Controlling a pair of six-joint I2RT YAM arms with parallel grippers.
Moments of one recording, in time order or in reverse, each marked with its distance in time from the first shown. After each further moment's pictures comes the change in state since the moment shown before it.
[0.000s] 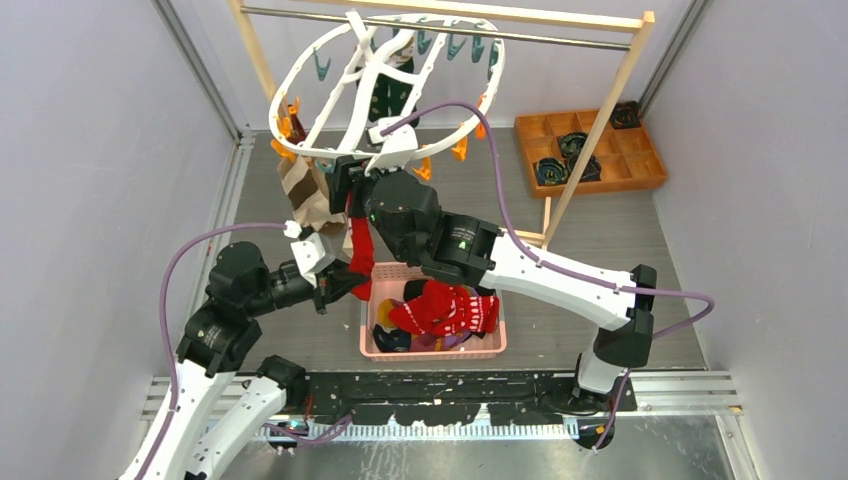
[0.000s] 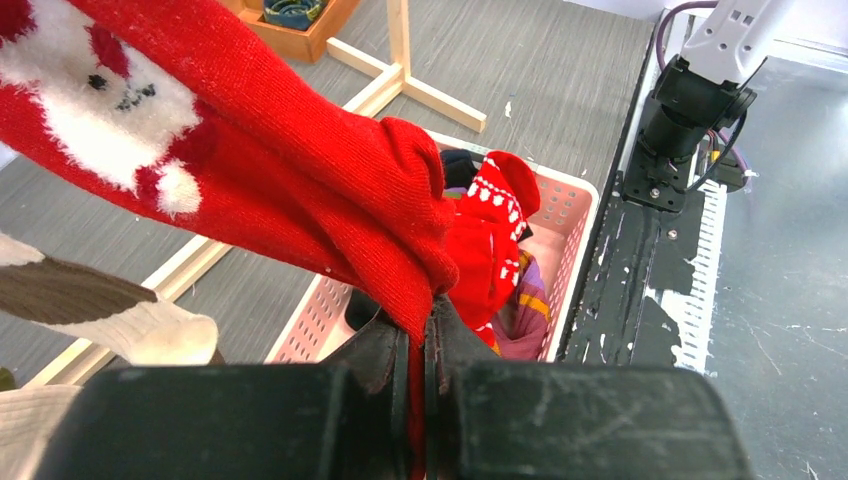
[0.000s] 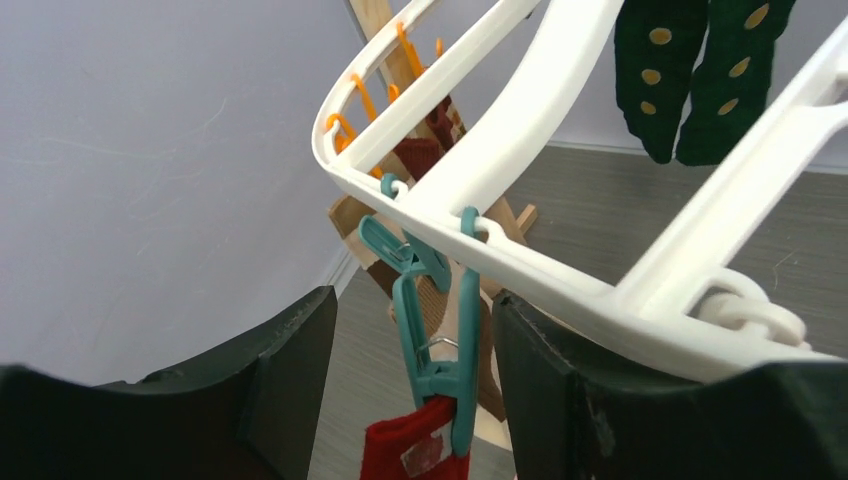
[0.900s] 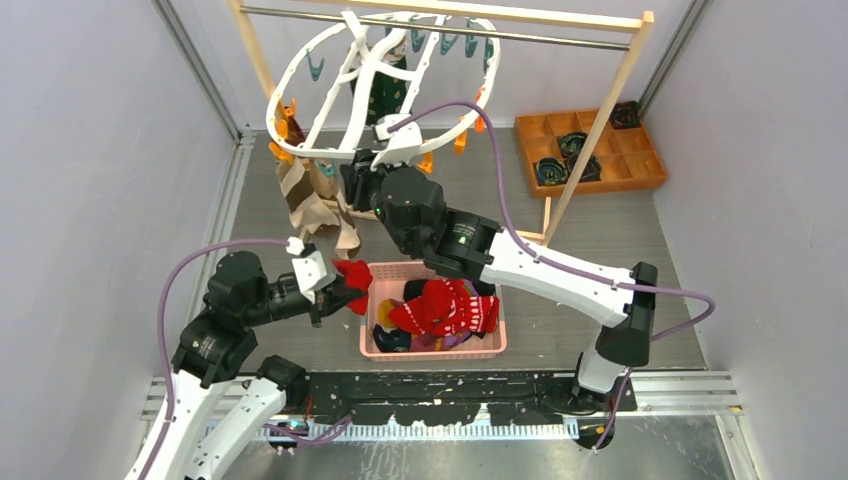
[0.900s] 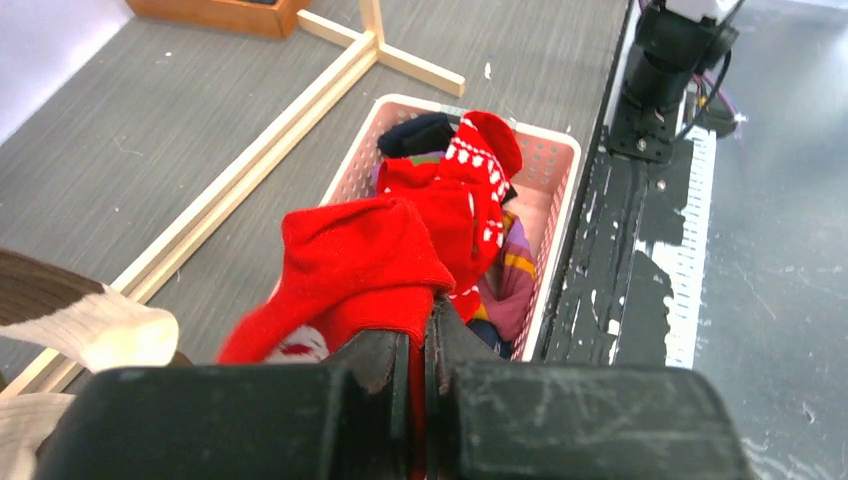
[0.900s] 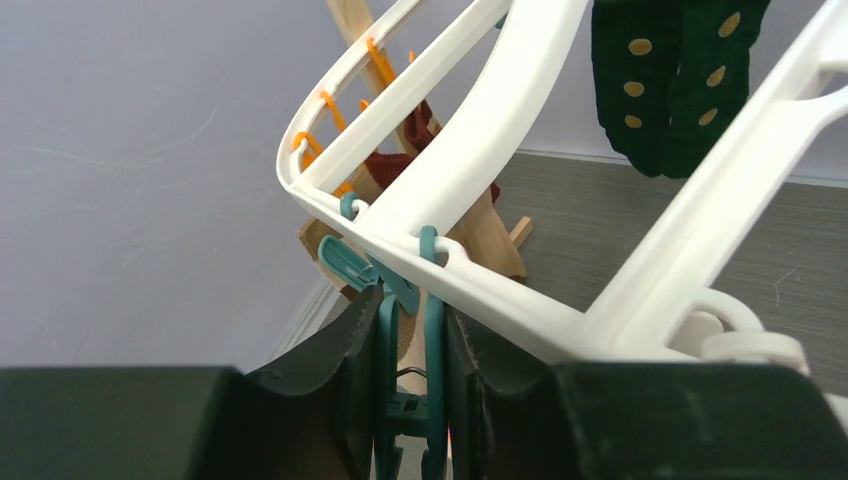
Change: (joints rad) left arm -0.009 -0.048 -0.003 -0.098 0.018 0.073; right arm -0.040 -0.002 -0.065 0.112 -0.039 -0.041
